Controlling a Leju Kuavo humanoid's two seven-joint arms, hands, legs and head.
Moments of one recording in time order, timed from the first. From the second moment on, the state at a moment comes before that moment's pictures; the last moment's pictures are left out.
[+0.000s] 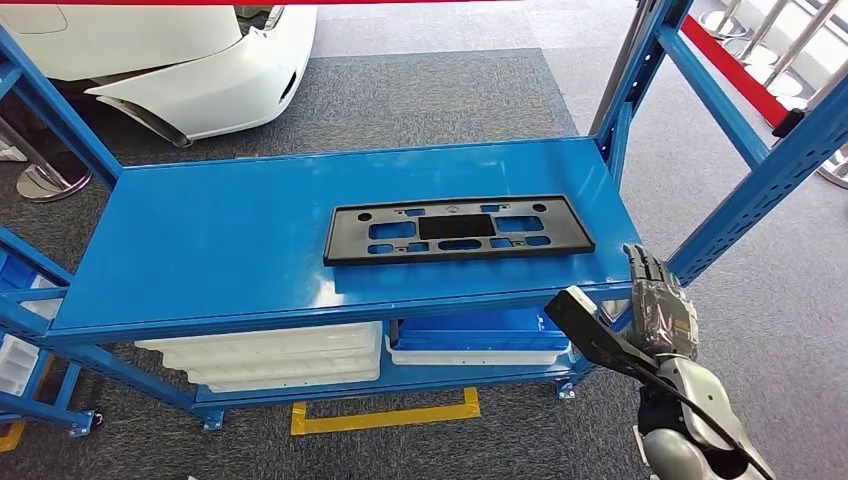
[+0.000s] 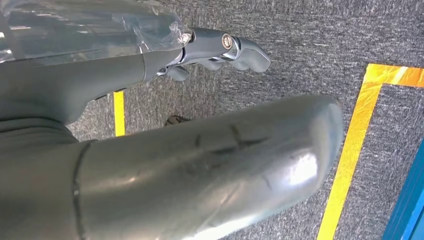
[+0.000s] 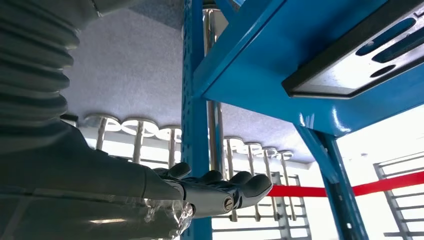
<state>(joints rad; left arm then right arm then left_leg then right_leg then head) -0.06 0.04 0.04 -0.20 0.40 0.01 -0.18 -0.04 -0.45 0.34 -1.77 0.99 -0.02 0.62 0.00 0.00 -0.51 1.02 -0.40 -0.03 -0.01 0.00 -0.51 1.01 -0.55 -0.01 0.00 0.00</state>
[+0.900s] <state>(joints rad) -0.06 0.04 0.01 -0.20 0.40 -0.03 -0.21 -0.25 -0.51 0.45 -1.61 1.02 0.07 0.25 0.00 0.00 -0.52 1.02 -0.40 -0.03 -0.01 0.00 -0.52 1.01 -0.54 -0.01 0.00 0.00</state>
